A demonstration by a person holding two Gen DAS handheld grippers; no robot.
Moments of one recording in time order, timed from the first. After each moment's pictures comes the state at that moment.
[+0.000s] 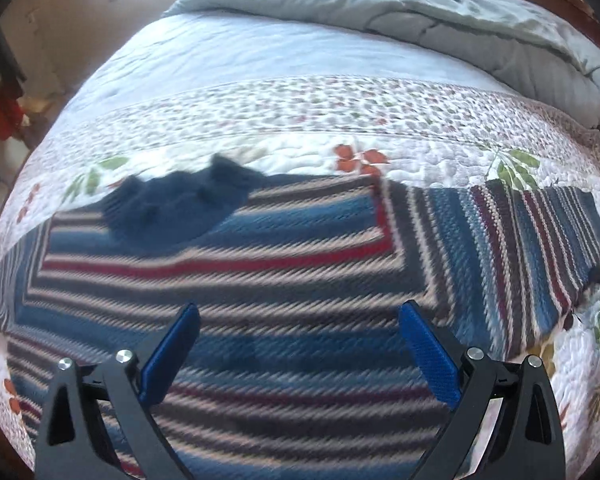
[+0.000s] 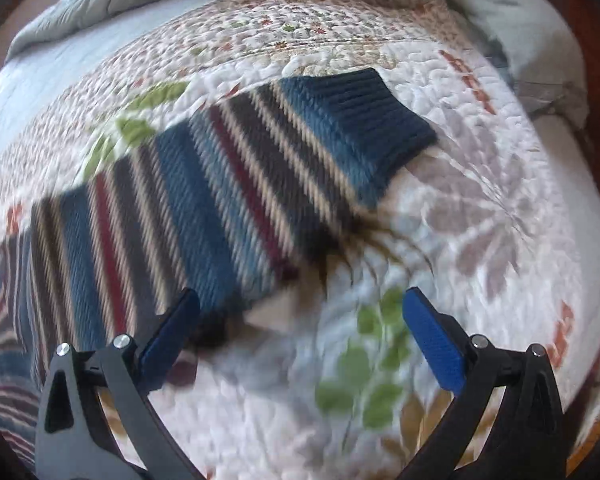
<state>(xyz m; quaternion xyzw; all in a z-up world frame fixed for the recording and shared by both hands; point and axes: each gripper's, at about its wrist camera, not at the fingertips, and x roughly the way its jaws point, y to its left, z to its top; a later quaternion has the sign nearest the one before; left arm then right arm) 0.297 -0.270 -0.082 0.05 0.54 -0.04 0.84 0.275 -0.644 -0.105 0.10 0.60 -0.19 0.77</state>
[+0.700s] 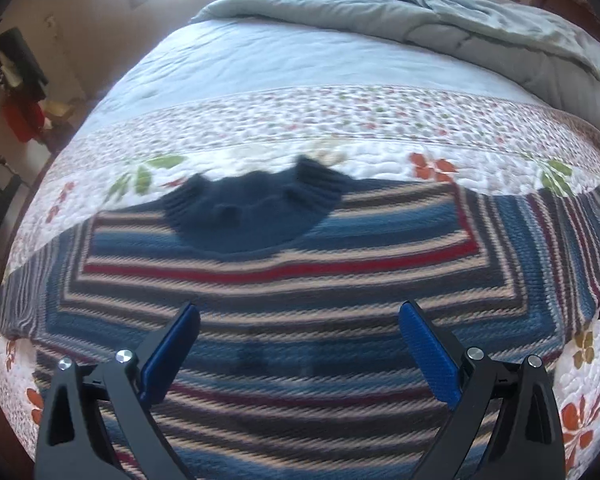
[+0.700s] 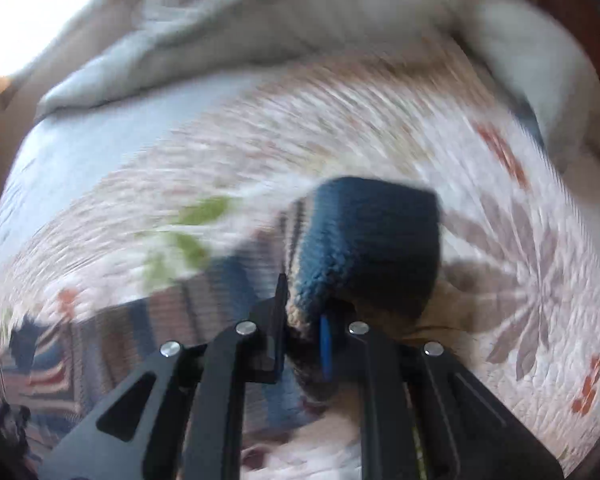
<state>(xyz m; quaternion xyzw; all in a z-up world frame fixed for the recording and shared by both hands) 0.291 -0.187 -0.076 0.06 0.52 0.00 0.85 0.309 -0.628 -0.045 0.13 0.49 -0.14 0.85</state>
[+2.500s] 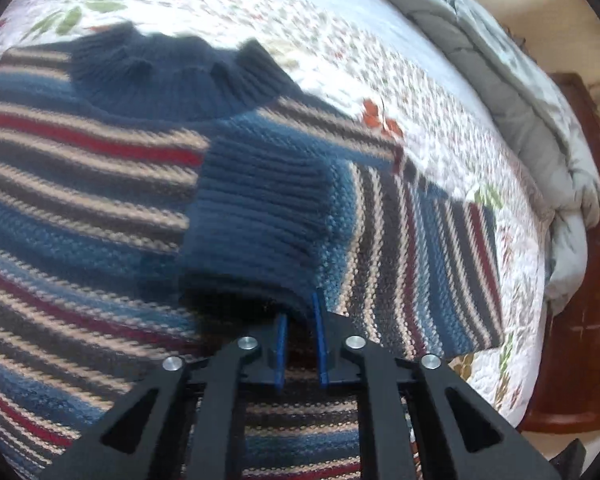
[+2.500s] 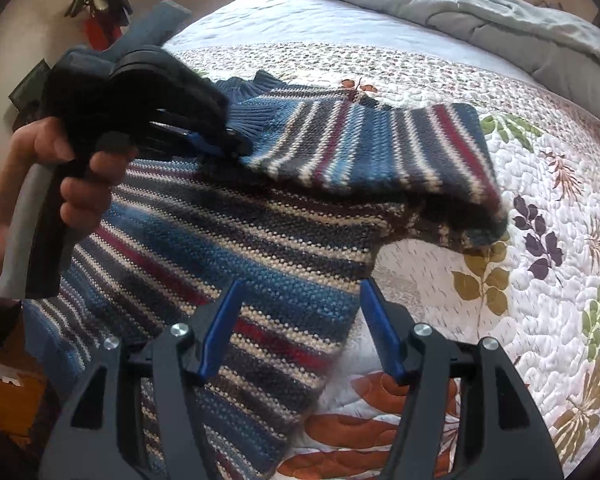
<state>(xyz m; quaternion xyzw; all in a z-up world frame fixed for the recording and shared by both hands) 0.296 -0.176 -0.120 -0.20 0.62 -0.10 0.75 0.152 -0.397 -0.077 -0.02 0.51 0.18 0.84</state>
